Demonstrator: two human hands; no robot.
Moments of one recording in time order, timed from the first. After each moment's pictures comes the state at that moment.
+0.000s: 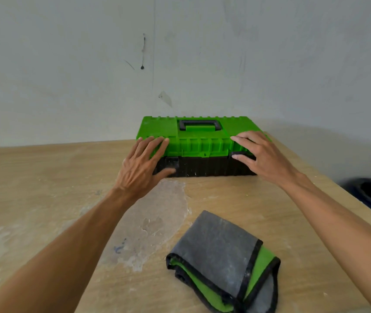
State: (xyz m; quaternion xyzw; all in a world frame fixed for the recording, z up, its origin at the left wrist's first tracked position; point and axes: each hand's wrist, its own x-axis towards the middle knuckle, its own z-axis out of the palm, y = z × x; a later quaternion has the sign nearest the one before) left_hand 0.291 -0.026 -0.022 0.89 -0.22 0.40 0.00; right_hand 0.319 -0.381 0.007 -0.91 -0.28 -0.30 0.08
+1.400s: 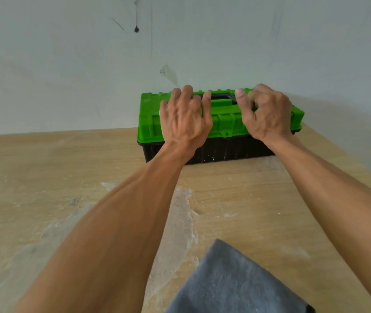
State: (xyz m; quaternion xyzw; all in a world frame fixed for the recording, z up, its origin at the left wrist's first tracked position) left_hand 0.408 -0.133 0.013 0.85 -0.02 0.52 0.11; right_hand 0.466 -0.324 0.005 -0.83 -0.16 -0.52 0.16
